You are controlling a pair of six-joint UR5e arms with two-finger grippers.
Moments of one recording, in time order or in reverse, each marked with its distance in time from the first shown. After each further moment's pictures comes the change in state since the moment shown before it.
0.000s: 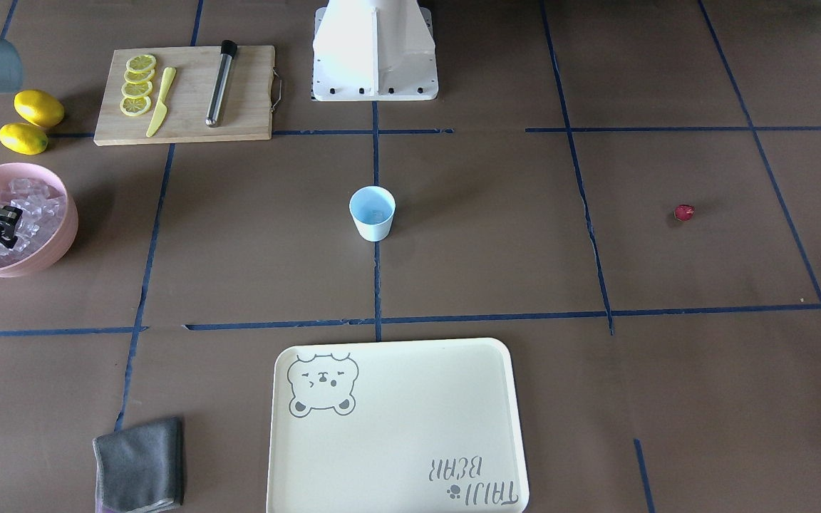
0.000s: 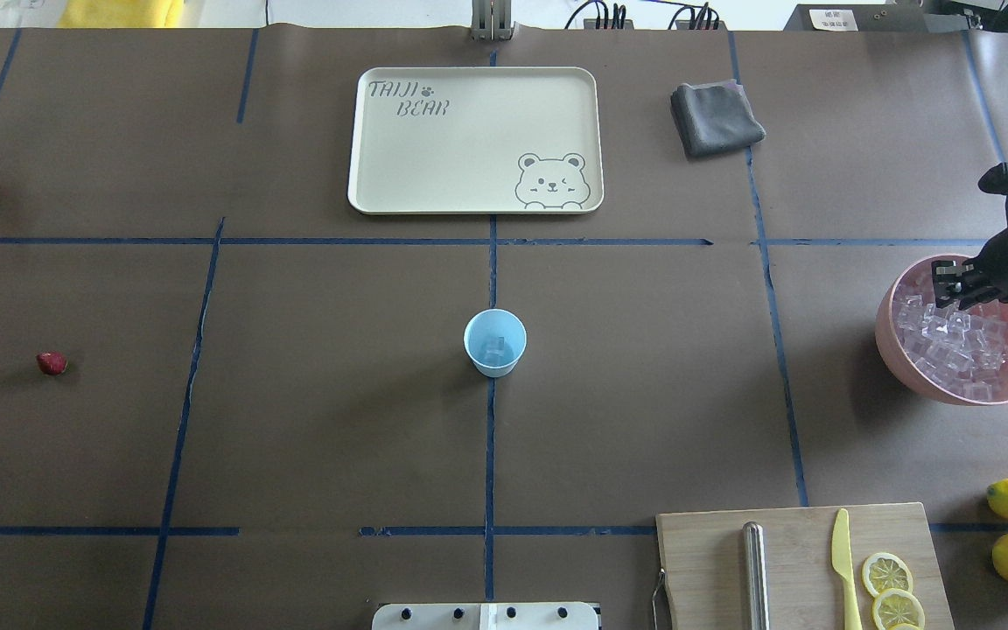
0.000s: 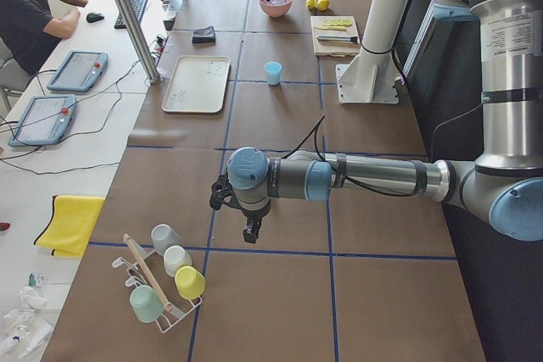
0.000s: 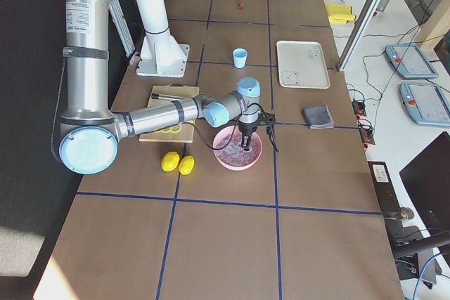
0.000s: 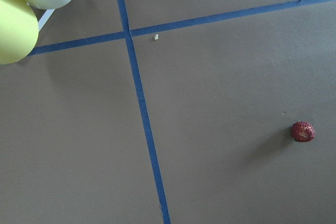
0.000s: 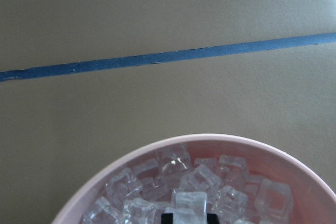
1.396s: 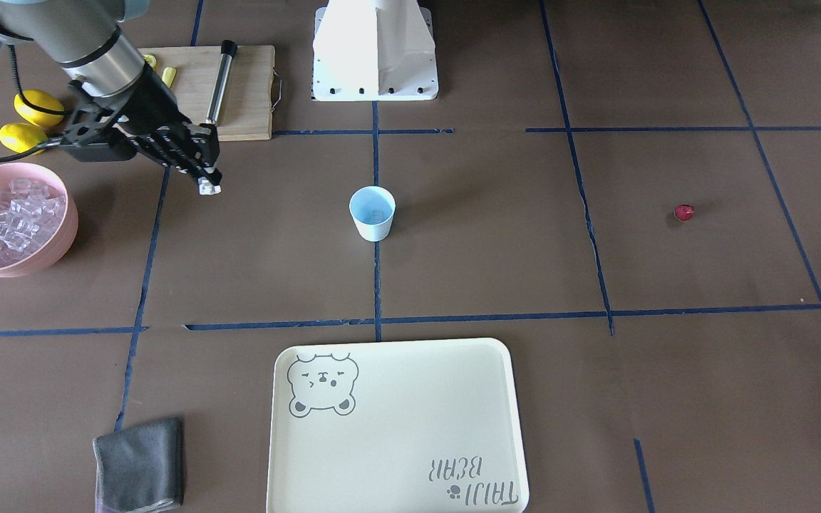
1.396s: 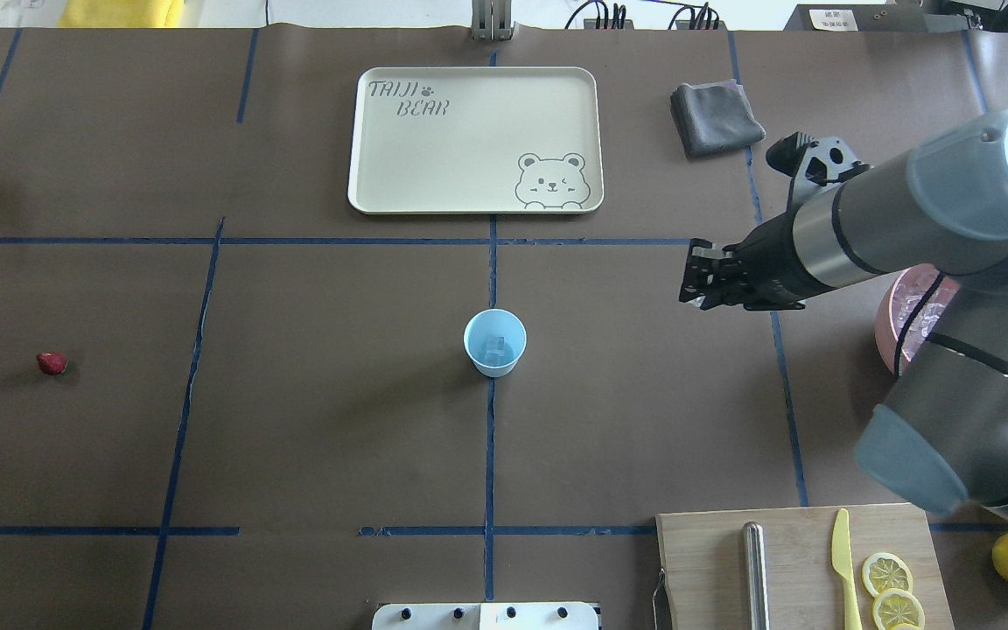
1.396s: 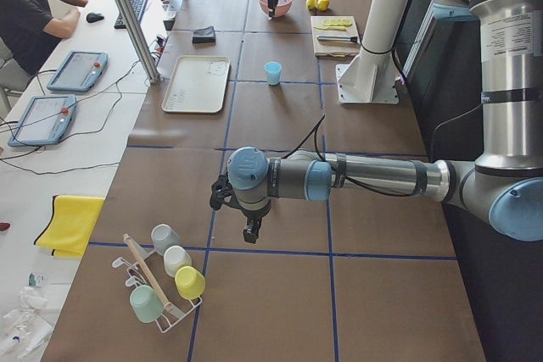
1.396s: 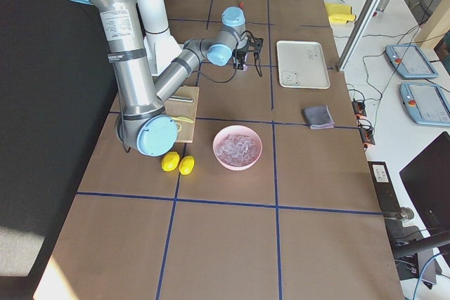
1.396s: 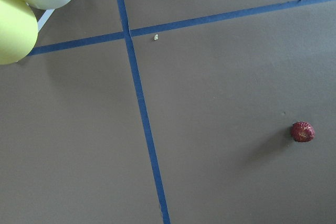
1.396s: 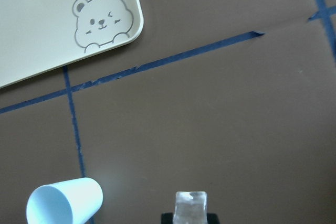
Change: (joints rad) left arm 0.001 0.000 0.000 0.000 -0.001 -0.001; right arm -0.317 0.360 0.224 -0.010 -0.027 0.607
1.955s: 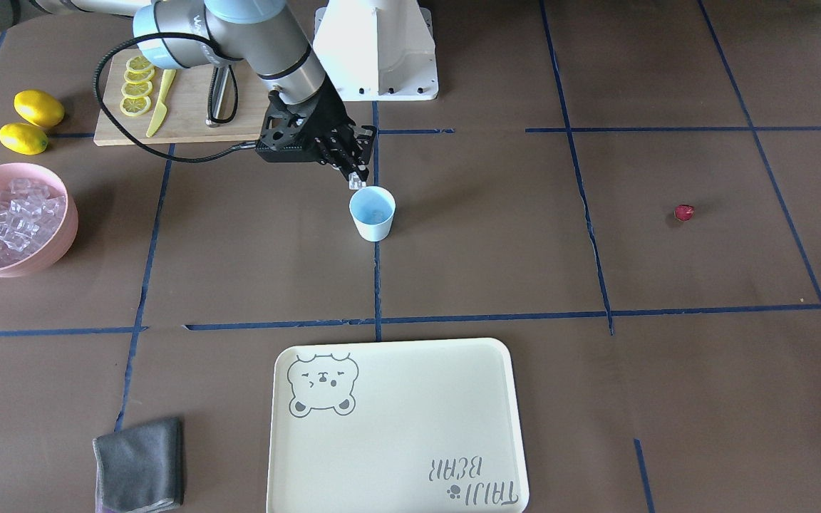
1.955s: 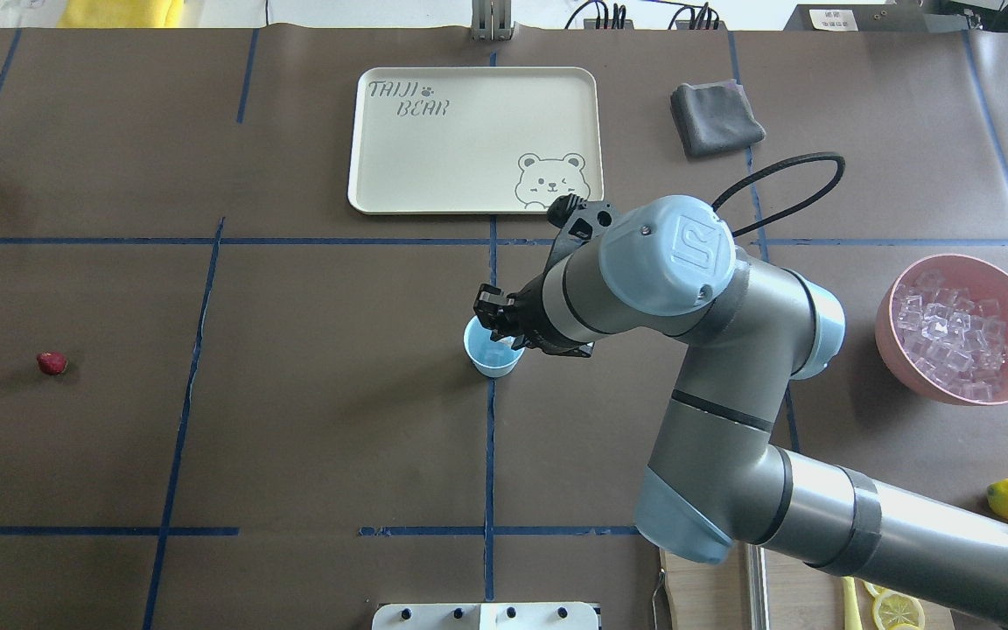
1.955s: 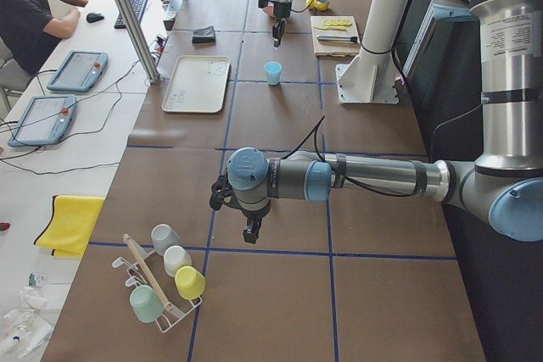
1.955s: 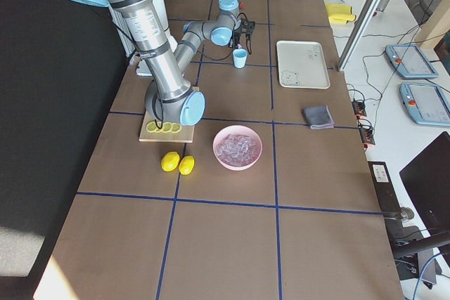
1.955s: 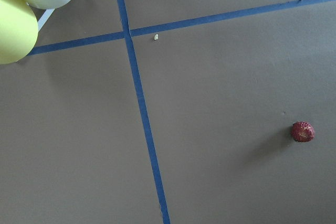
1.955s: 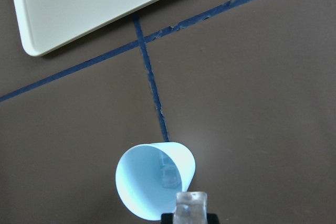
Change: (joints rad) left arm 0.000 0.000 0.000 0.000 -0.001 0.000; right arm -0.206 0.309 -0.247 0.011 -0.180 0.183
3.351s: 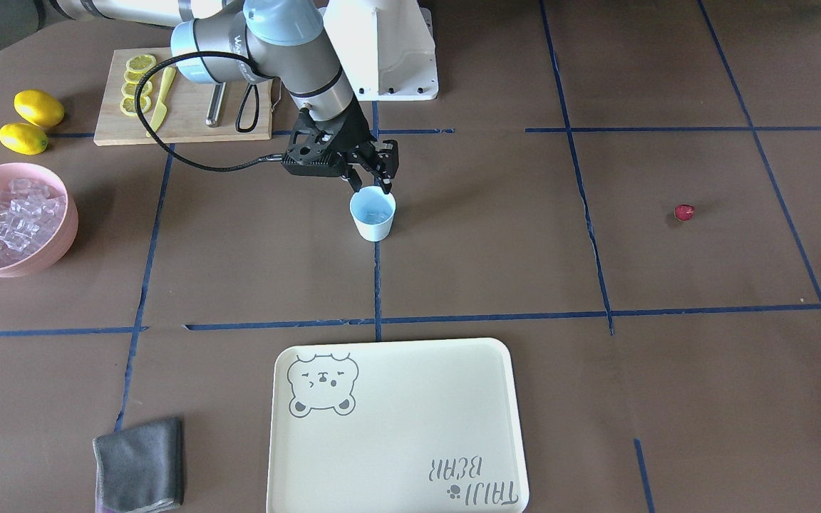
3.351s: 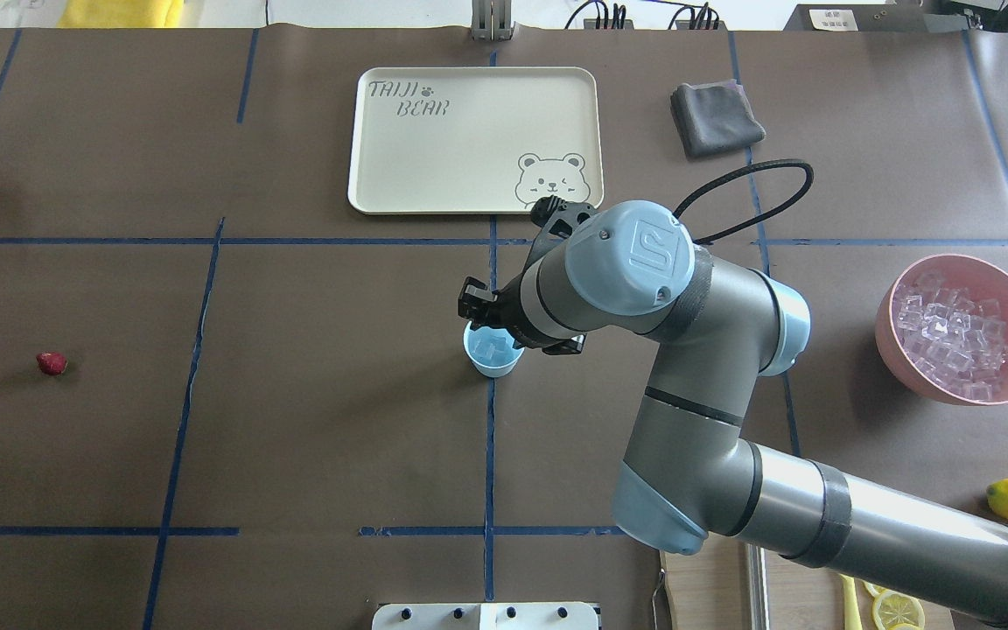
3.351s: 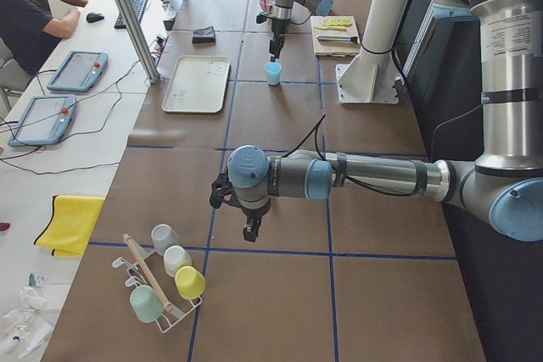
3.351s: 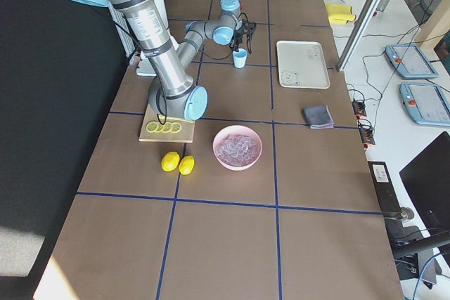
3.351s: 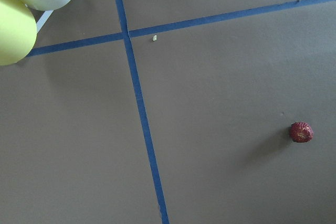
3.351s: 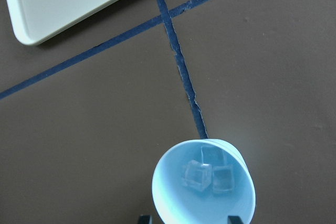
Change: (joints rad) left arm 0.000 0.000 -0.008 -0.001 0.000 -0.016; right arm 0.017 0.001 -0.018 -0.005 -0.009 0.012
